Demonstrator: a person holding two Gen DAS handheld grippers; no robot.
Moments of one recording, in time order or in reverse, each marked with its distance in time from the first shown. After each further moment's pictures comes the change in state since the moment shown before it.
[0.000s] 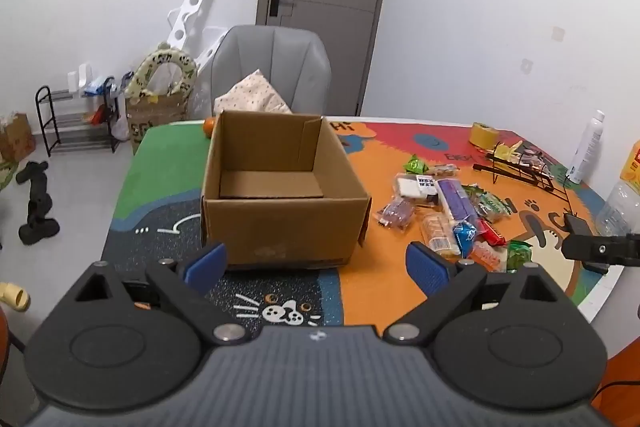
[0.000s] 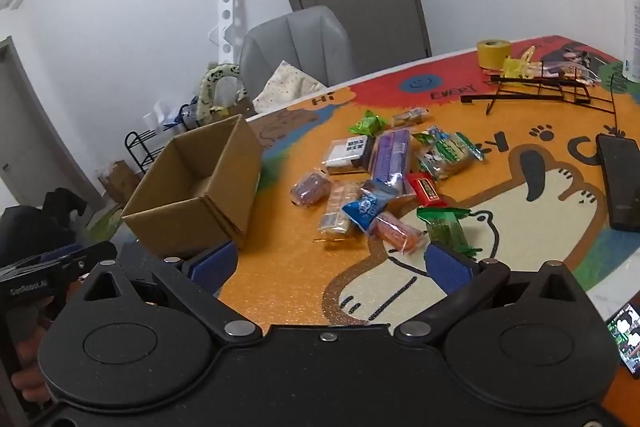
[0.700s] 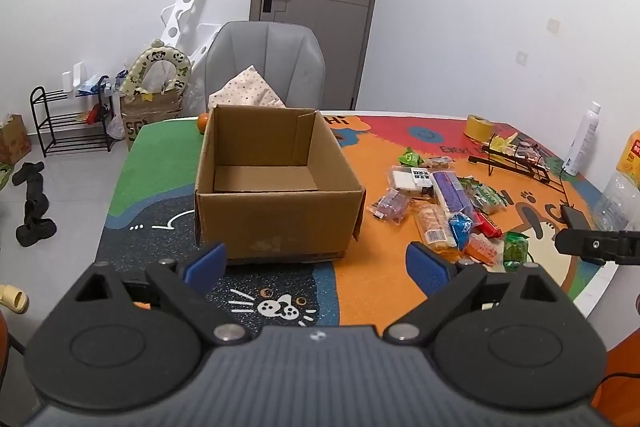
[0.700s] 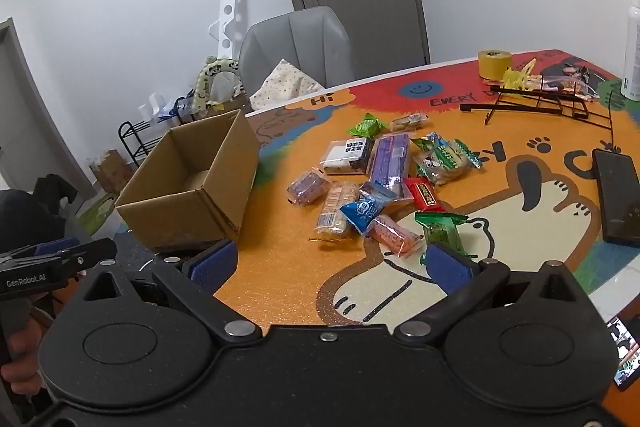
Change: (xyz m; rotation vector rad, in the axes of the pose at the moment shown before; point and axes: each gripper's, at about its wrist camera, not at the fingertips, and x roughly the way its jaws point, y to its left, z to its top) left arm 0.008 -0.001 -0.003 0.019 0.040 0.009; right arm -0.002 0.010 -0.003 -0.049 -0.037 -0.005
